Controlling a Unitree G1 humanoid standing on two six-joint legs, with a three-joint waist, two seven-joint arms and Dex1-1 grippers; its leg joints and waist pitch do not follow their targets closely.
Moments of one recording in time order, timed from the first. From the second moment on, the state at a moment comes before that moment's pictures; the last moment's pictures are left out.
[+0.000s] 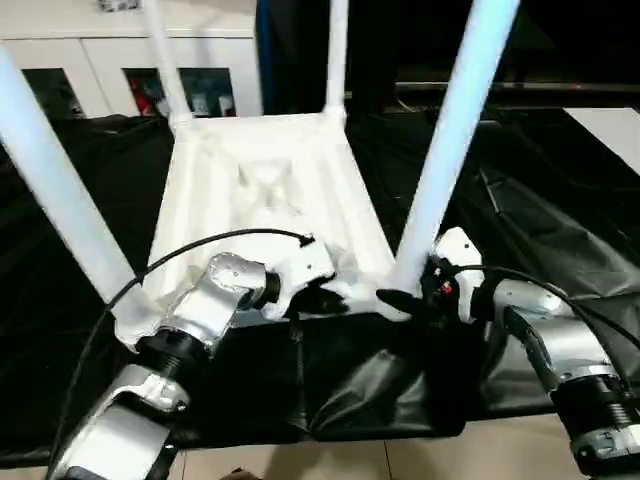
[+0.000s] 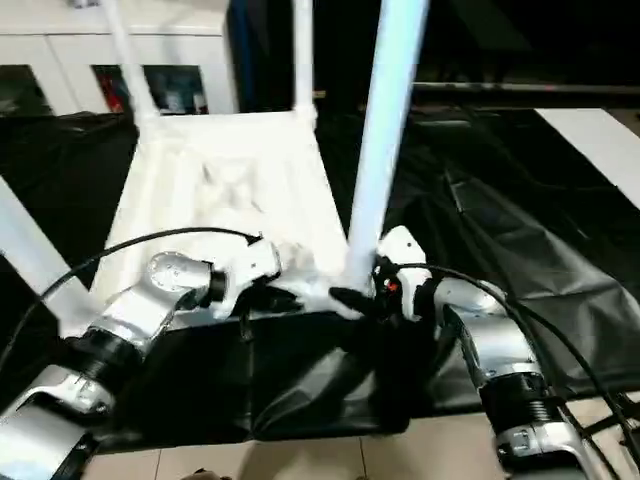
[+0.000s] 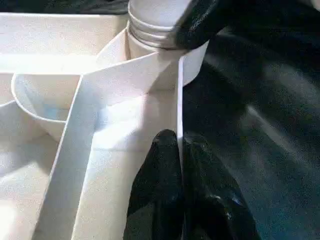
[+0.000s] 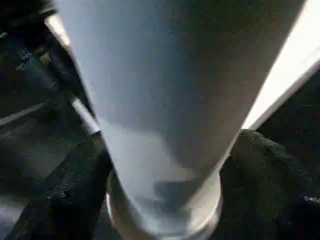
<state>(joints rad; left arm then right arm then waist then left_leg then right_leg) -0.63 0.27 -0.34 0.60 0.05 0.13 -1.15 -0.41 -0.43 0.13 0.40 0.15 0.19 0.99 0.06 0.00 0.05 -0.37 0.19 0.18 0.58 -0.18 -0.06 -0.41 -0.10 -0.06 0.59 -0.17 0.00</state>
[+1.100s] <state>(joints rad) -0.71 0.07 -0.31 0.73 0.12 0.22 -0.75 -0.43 -0.20 -0.02 0.49 0.12 0.26 0.43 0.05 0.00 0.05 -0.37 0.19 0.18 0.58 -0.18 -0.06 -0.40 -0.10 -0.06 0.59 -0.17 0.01</state>
